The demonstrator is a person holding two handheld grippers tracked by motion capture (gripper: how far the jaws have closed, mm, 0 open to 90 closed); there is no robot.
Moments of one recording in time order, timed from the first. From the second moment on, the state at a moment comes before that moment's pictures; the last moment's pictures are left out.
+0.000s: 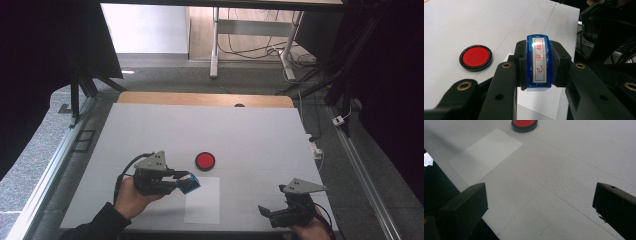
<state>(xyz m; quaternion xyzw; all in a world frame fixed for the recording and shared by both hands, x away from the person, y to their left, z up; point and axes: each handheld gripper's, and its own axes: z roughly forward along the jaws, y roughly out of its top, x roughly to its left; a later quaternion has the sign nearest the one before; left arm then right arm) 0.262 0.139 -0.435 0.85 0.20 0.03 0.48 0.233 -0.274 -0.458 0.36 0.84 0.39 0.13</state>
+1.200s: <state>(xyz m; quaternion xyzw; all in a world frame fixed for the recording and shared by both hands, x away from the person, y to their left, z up) 0.266 0.132 -0.439 0.86 0.16 0.02 0.48 0.248 -0.197 -0.459 0.23 0.86 0.44 0.06</state>
